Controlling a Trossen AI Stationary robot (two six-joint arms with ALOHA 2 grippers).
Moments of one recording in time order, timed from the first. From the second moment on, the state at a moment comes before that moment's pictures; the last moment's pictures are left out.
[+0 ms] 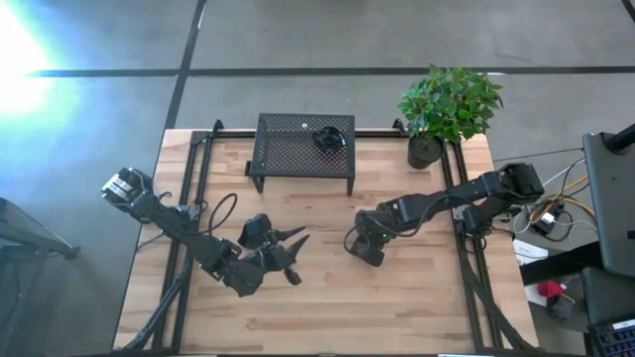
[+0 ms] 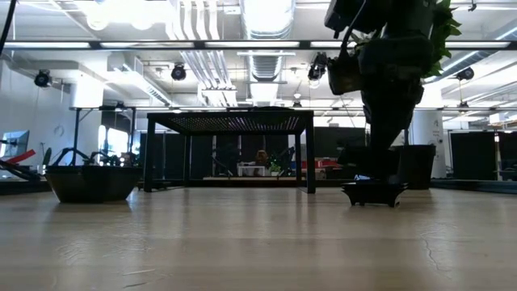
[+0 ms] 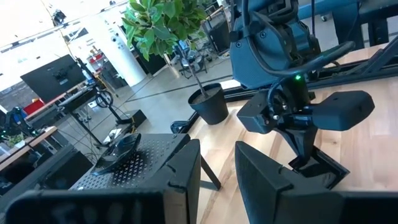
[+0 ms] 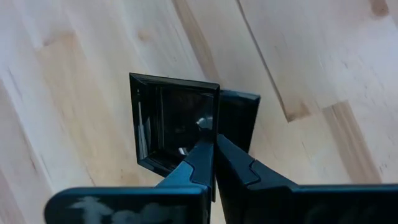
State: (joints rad) left arm -0.59 1.49 1.01 0.21 -1.20 0.14; right arm 0.14 1.59 0.97 -0.61 -0.02 0.61
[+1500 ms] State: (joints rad) left arm -0.59 1.48 1.01 0.20 -1.24 0.08; right arm 0.15 1.57 1.11 -0.86 -0.01 0.59
